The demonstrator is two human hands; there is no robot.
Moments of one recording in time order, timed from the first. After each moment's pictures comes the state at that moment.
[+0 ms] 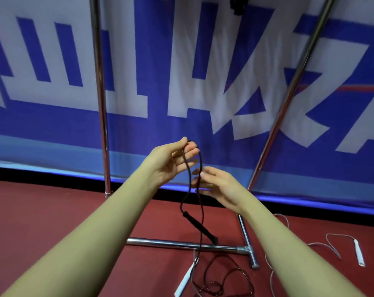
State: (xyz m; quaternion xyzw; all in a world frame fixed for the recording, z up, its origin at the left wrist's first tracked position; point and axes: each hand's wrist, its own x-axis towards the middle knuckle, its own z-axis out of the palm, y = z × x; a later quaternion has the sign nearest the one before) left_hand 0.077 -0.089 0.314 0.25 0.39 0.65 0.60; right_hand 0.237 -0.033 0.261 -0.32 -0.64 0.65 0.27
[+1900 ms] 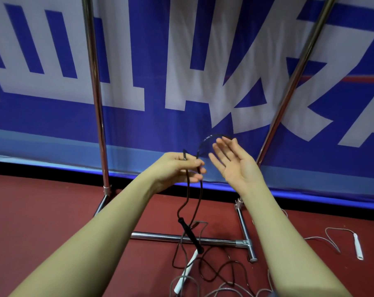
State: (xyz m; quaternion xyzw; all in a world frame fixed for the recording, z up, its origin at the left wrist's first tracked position) left_hand 0.082 -0.081 0.280 0.43 0.46 0.51 0.58; right_hand 0.246 -0.013 0.283 -0.22 -0.33 0.77 0.50
